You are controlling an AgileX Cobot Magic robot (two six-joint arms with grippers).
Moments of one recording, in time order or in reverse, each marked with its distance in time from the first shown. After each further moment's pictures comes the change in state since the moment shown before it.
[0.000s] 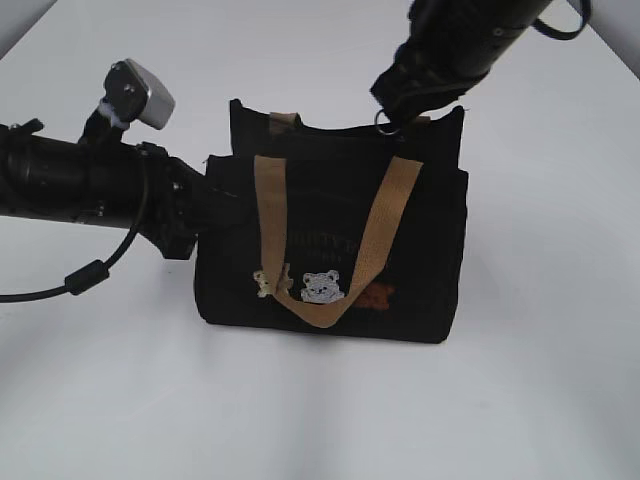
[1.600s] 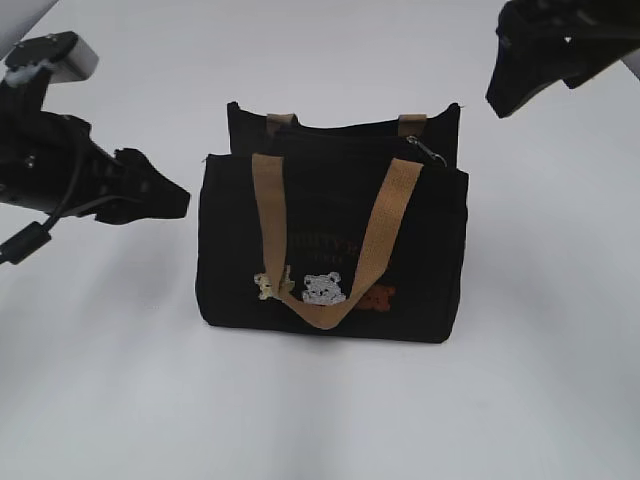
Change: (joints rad) left arm 0.000 -0.225 0.000 0.610 -0.174 -1.117; right arm -0.071 -0.213 0.017 -0.155 0.308 0.285
